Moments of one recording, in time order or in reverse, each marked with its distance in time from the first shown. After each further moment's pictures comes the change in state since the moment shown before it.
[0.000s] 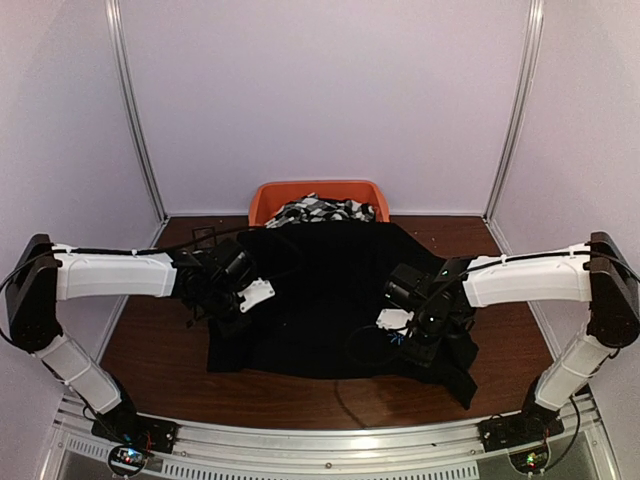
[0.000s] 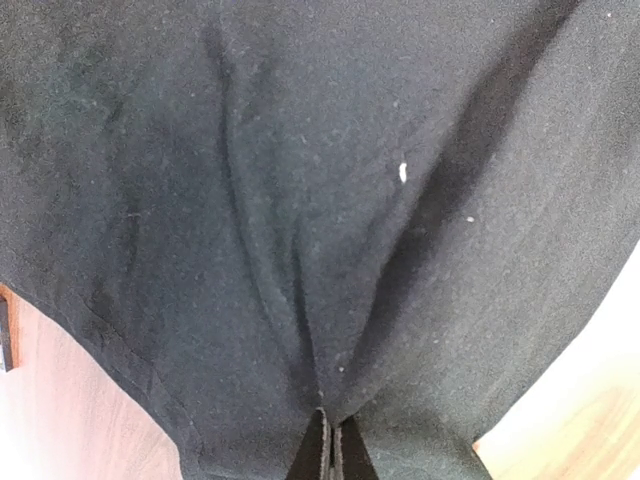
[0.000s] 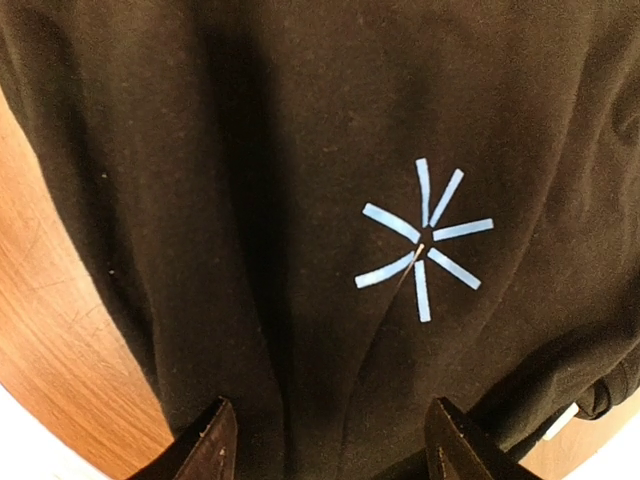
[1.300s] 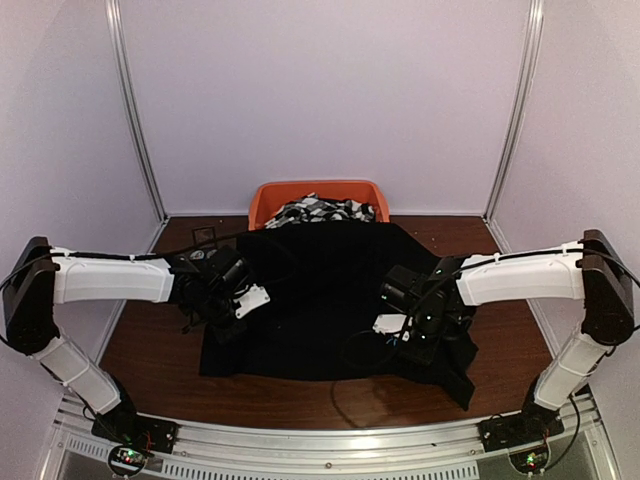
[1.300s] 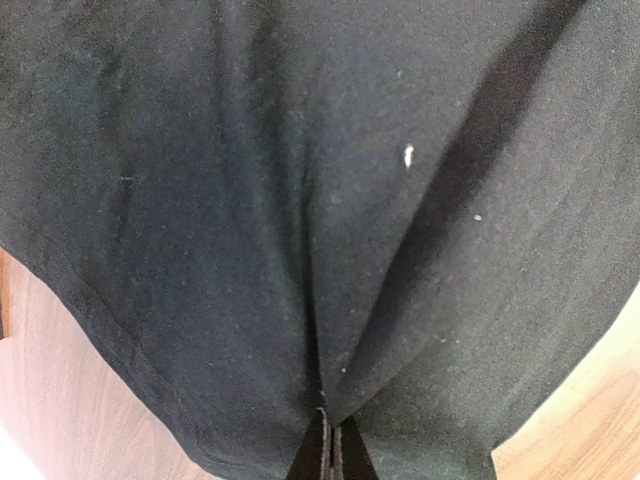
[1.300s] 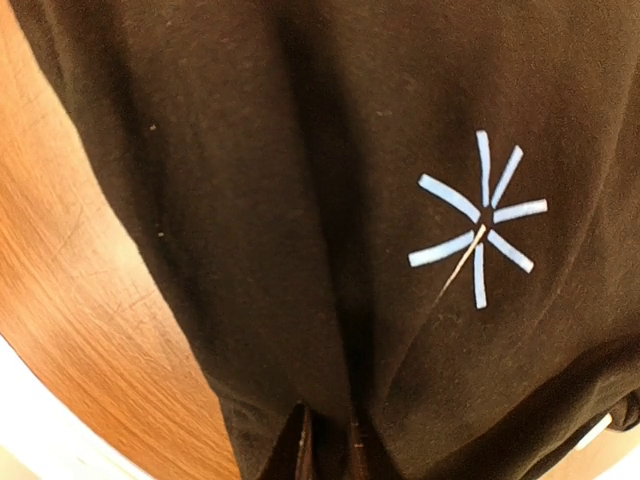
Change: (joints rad) left arm -0.006 -0.021 -0.049 -0.009 -0.043 -0.030; right arm 0.004 0.044 0.032 -0.047 -0.087 -0.003
